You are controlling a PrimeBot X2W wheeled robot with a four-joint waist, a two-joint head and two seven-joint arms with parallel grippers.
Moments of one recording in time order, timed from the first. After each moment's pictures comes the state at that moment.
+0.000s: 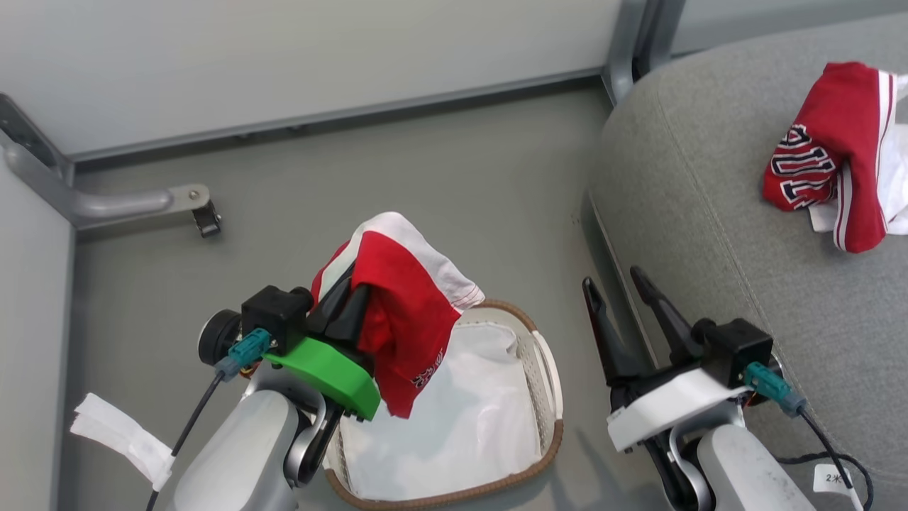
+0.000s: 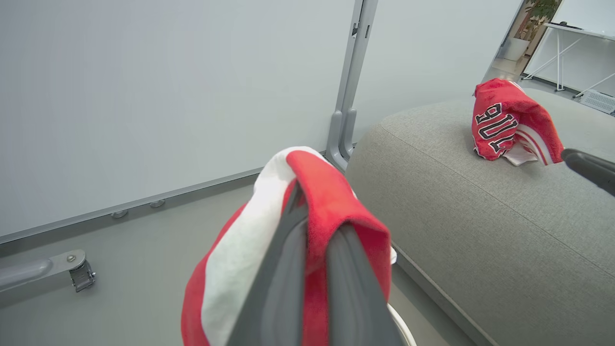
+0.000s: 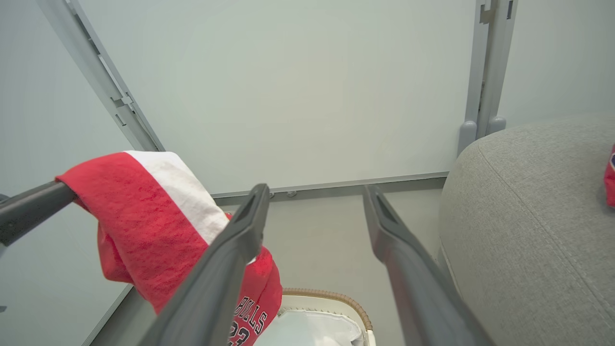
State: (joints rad) left arm -0.43 0.20 -0.57 0.44 -0.51 -0.13 -0.26; right arm -0.22 -0.05 0.26 0.21 0.33 0.13 -0.26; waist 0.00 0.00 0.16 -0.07
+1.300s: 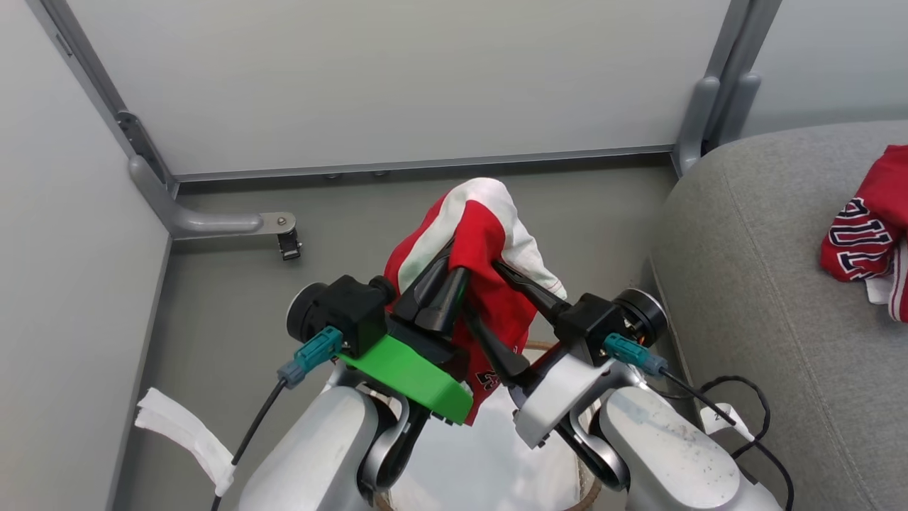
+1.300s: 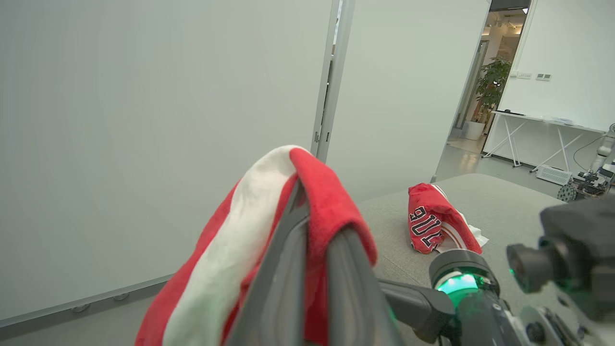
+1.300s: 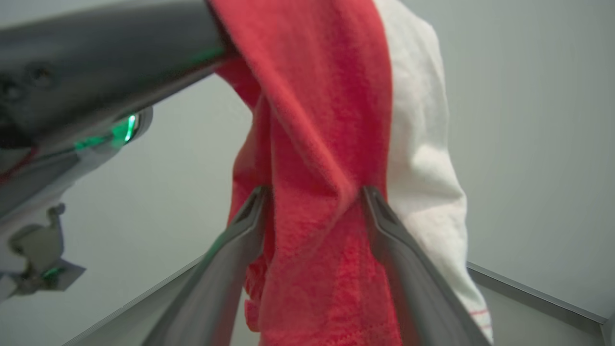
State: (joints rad) left arm -0.41 0.09 -0.63 0.19 -0.52 -0.11 -0.22; right arm -0.46 -0.05 0.61 0.38 0.30 0.13 -0.26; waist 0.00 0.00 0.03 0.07
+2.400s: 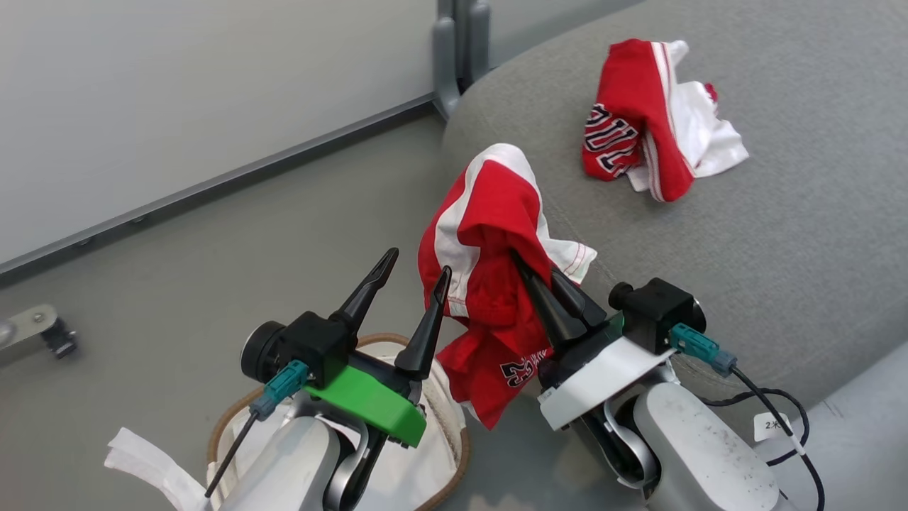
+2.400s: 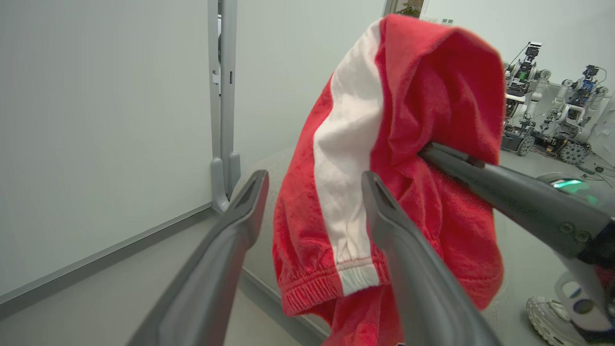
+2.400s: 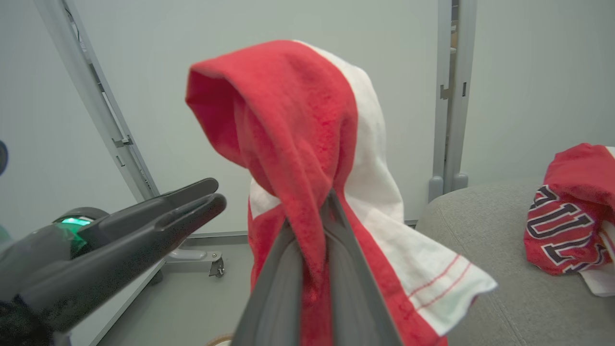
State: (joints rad) left arm -0.33 0.14 -0.57 0.25 -0.45 -0.11 -0.26; right arm -0.38 -0.05 0.49 0.23 0.39 0.13 -0.26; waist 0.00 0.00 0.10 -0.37
